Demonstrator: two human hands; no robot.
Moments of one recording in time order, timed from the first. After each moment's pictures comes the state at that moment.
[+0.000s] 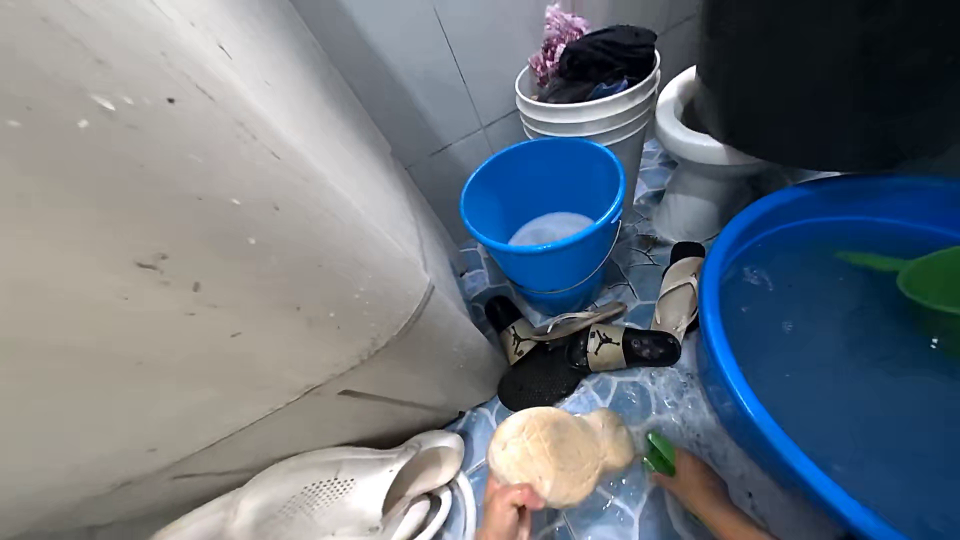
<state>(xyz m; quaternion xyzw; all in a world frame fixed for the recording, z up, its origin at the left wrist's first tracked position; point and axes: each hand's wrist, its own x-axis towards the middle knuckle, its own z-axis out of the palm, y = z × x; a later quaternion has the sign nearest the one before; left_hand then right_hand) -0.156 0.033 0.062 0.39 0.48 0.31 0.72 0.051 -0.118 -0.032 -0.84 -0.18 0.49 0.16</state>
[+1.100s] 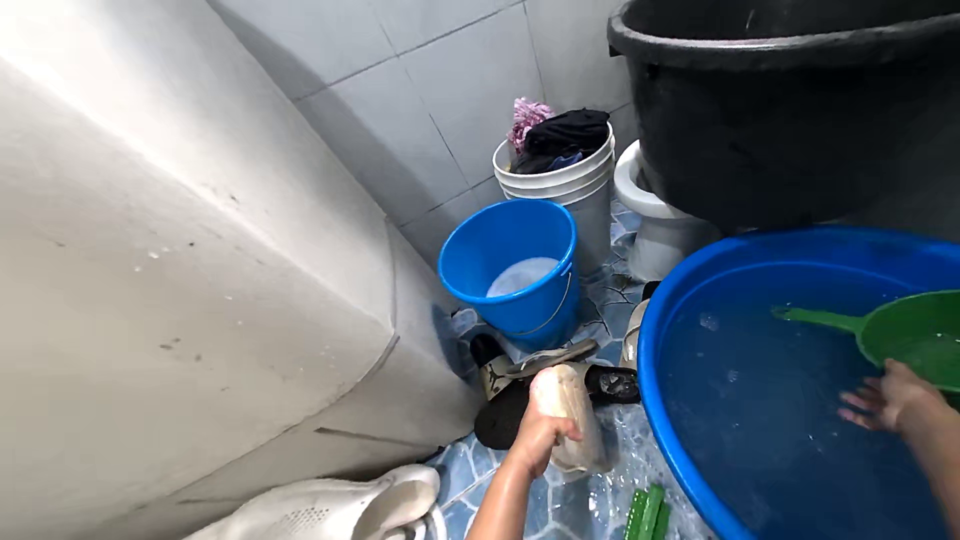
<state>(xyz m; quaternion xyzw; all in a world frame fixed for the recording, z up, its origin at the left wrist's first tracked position) 0.012 0.036 0.121 0.57 0.47 0.09 0.66 0.343 -0.249 0.054 -0.69 0.29 0.26 0.61</state>
